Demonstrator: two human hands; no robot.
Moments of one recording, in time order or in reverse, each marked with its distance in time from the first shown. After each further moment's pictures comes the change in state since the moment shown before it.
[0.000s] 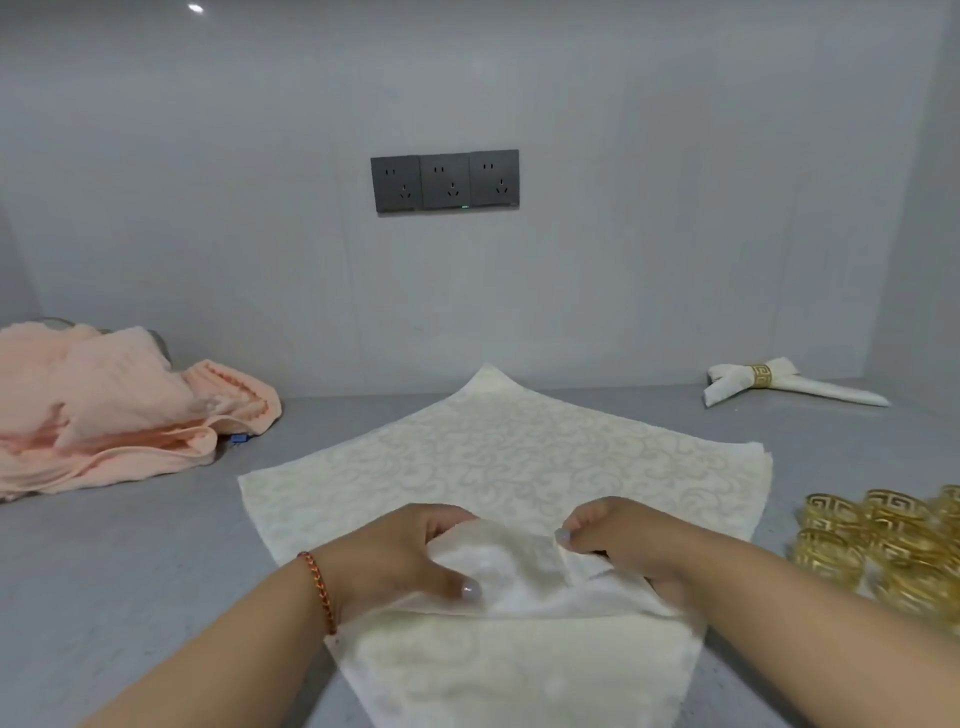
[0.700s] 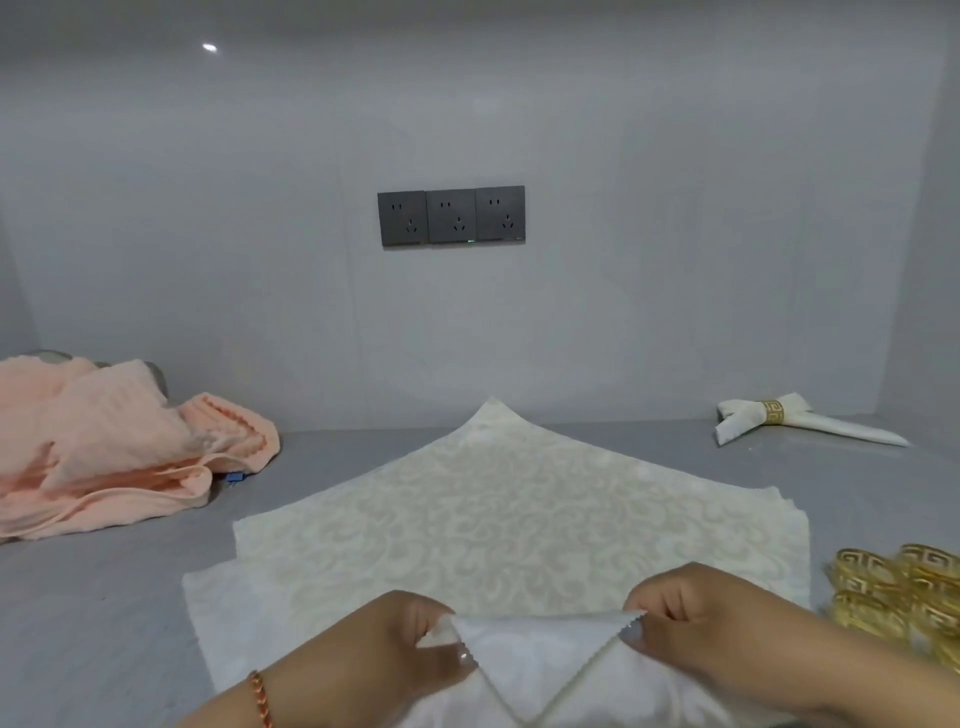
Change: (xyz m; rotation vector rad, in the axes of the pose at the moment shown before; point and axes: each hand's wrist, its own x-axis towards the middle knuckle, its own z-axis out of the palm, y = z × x) left_hand -0.025 0.008 -0.001 0.175 0.055 -0.074; right_hand -0.047 -0.008 -0.028 -0.384 -0.063 -0.318
